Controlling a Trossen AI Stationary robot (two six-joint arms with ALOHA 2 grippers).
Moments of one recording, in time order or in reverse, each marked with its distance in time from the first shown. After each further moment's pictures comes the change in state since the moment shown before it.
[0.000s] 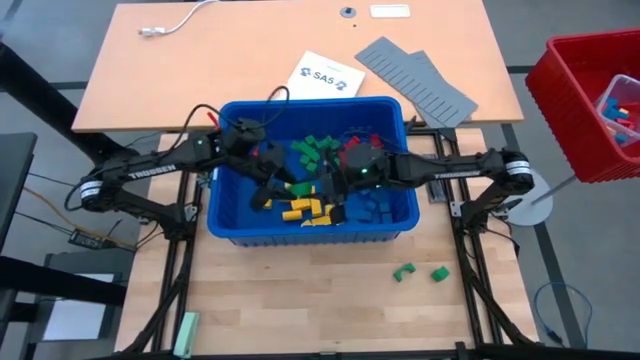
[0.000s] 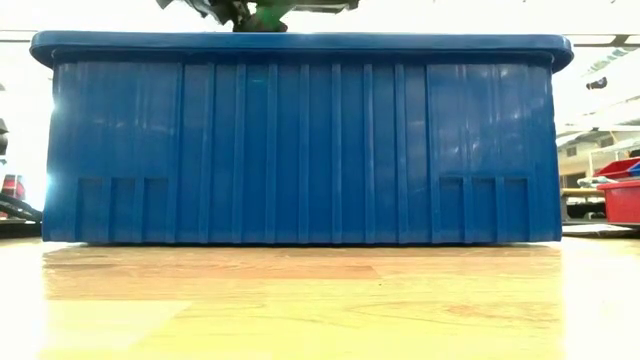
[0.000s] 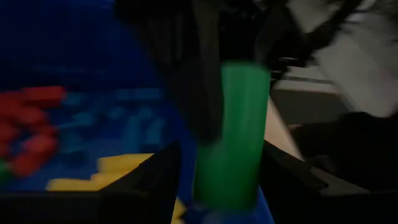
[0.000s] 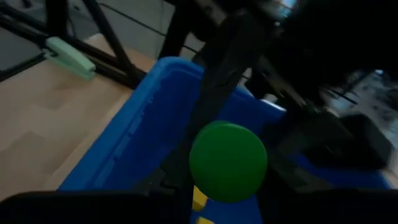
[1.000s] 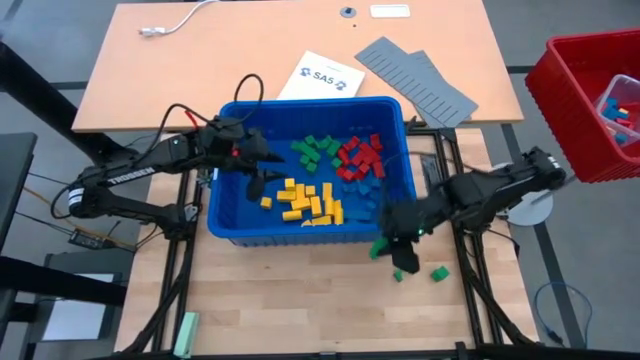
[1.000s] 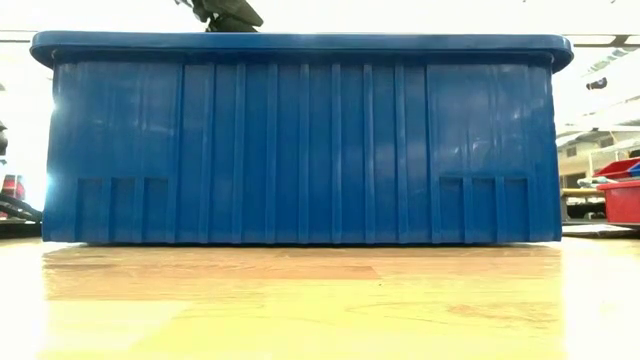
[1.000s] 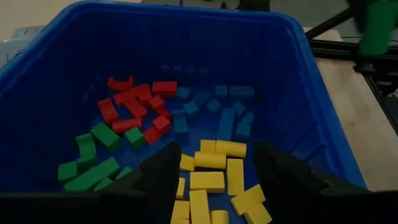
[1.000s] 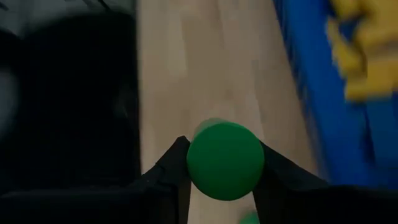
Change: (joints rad) left arm 0.001 -0.141 0.000 -0.102 -0.402 0.035; right arm 0.382 -0.285 0.006 -0.852 0.039 1.036
